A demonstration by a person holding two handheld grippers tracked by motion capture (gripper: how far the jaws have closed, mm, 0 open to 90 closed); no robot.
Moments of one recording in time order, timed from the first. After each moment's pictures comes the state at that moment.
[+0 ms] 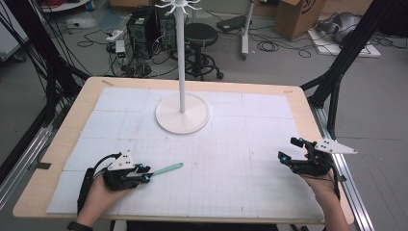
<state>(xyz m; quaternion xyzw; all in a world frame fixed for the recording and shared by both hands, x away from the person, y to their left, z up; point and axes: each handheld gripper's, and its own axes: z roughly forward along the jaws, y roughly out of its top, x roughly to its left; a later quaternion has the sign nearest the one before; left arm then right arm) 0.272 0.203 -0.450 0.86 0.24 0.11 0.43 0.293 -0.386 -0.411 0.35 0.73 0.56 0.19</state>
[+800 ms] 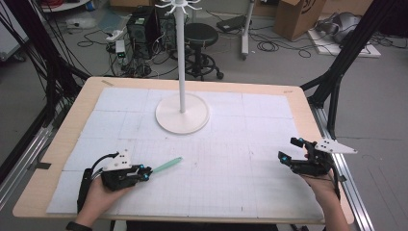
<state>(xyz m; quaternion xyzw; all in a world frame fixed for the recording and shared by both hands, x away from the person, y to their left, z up) 0.270 0.212 -0.440 0.83 0.25 0.11 0.48 0.294 -0.387 -0.411 0.35 0.73 0.56 0.19</state>
